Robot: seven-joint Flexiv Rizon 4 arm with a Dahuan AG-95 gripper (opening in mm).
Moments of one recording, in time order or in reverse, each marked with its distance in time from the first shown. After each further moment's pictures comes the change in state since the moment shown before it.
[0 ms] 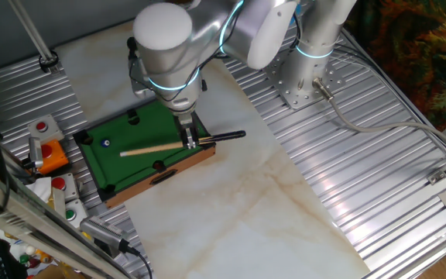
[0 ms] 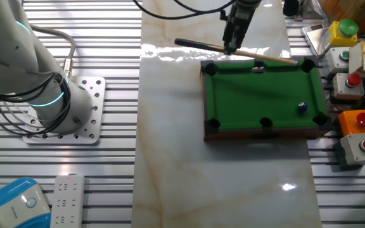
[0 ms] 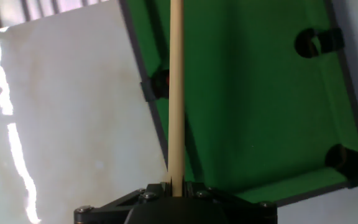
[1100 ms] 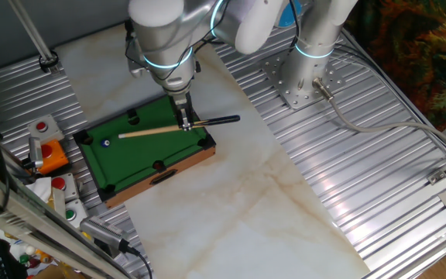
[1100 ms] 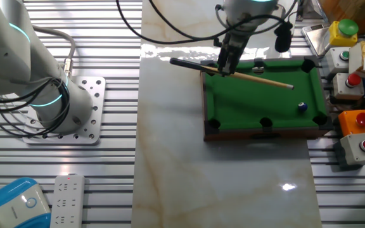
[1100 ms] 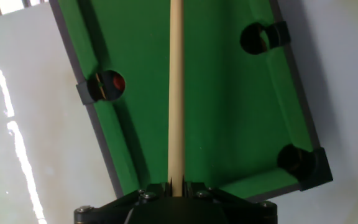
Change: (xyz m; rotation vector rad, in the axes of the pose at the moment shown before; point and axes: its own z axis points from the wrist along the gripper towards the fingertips) arm 0.000 -0.050 0.012 -0.014 -0.001 -0.008
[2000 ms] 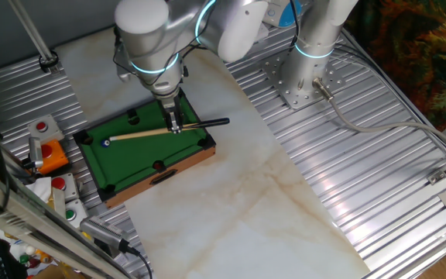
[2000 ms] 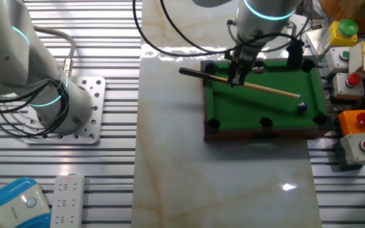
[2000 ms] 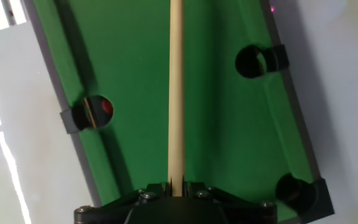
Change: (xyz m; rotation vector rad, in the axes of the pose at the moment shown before) arm -0.034 -0.009 0.024 0.001 0.006 0.001
